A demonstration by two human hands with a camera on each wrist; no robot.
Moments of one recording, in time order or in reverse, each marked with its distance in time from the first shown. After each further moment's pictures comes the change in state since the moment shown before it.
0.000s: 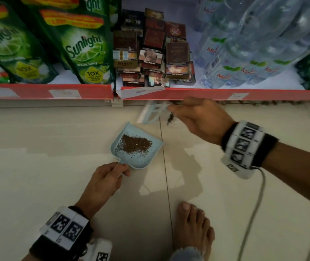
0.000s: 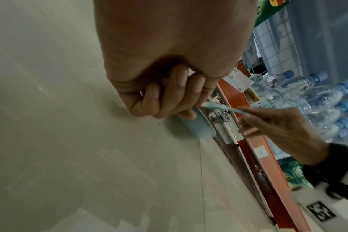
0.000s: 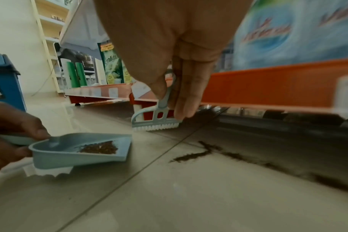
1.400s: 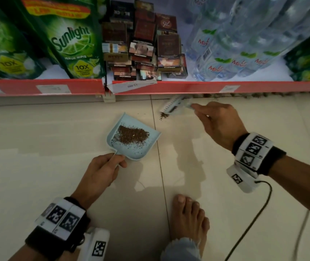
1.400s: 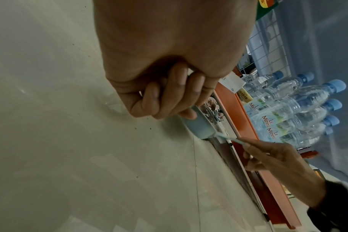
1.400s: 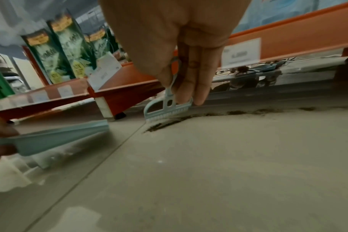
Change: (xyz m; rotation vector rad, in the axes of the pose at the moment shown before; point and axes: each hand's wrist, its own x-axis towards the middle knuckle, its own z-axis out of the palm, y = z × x) left_hand 0.010 0.003 0.000 -0.016 -0.033 0.042; right_hand -0.058 0.029 0.018 0.060 0.154 0.390
